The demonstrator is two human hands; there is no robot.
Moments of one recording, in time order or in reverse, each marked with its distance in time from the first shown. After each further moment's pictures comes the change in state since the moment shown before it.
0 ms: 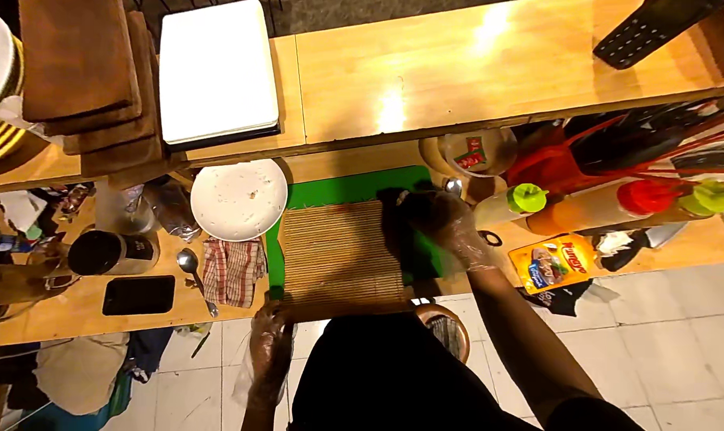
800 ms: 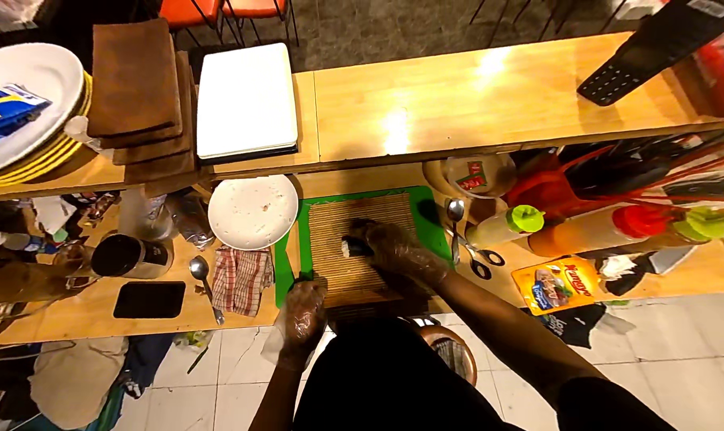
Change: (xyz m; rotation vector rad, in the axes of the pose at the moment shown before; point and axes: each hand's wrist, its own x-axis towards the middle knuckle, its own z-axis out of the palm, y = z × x) left_hand 0.058 0.024 0.051 0.252 -0.032 0.343; right_hand 0.008 -0.088 0.036 -0.216 -0.329 -0.566
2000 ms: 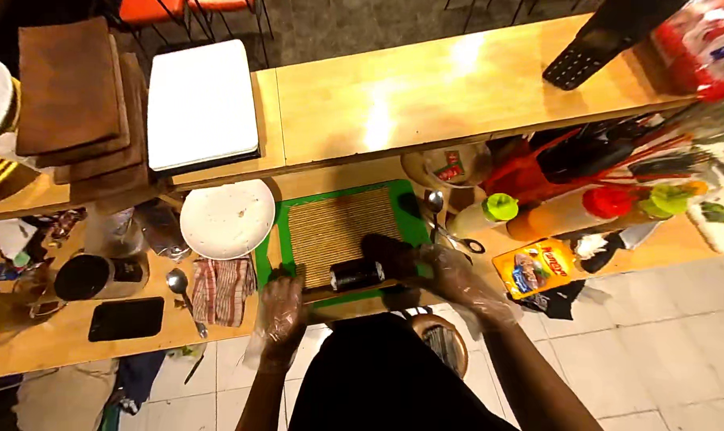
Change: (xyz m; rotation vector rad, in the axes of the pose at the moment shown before) left_hand 0.020 -0.002 -0.020 0.149 -0.069 0.062; right_hand -0.139 0.031 -0.017 0.390 0.088 0.359
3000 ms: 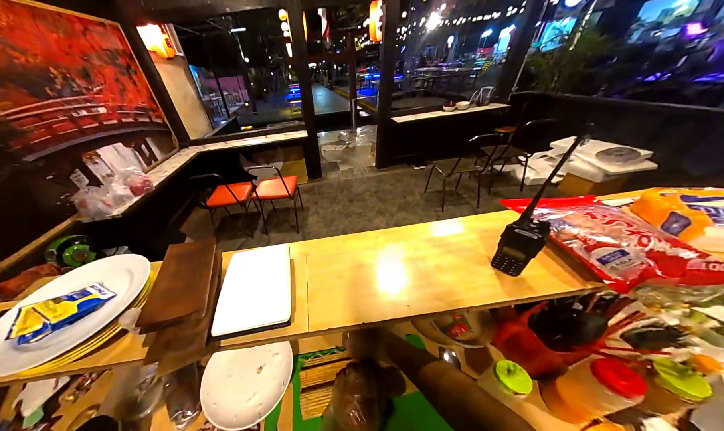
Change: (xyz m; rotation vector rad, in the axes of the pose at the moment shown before) left_hand 0.168 0.091 0.025 -0.068 -0.144 -0.003; right_hand 0.248 -0.069 -0.015 -0.303 -0.288 -0.323
